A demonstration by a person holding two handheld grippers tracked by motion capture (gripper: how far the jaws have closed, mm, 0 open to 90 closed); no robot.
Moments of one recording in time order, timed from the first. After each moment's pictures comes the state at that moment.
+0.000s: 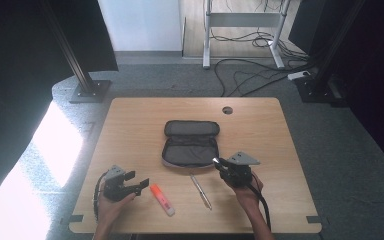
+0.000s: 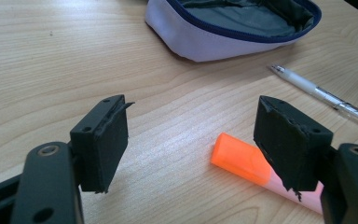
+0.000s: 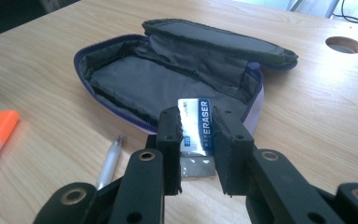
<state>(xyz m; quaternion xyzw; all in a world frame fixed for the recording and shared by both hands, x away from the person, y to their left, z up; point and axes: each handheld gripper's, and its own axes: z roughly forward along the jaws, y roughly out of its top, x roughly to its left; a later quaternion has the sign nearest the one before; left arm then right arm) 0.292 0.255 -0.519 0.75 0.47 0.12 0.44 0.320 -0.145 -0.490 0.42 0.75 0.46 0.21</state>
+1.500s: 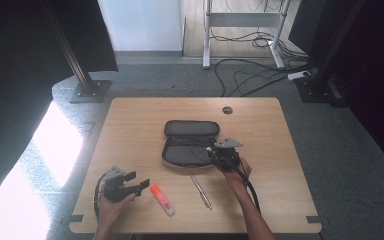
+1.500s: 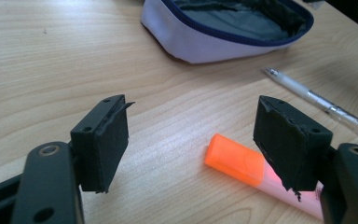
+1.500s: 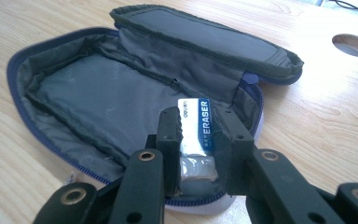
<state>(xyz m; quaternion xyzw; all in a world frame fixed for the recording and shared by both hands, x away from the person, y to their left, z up) 0.291 0.255 -0.520 0.75 0.47 0.12 0.46 0.377 -0.117 -0.500 0.43 0.77 0.41 0.22</state>
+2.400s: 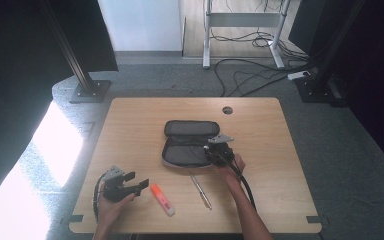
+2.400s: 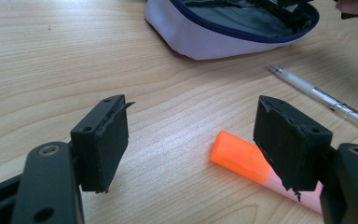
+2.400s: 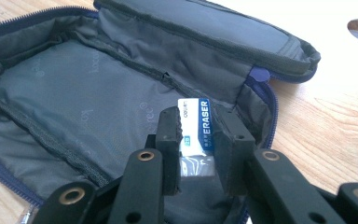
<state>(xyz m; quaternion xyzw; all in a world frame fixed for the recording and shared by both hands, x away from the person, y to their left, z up) 0.292 0.257 -0.523 0.75 0.47 0.11 0.45 0.403 -0.102 -0.515 0.44 0.79 0.37 0.22</state>
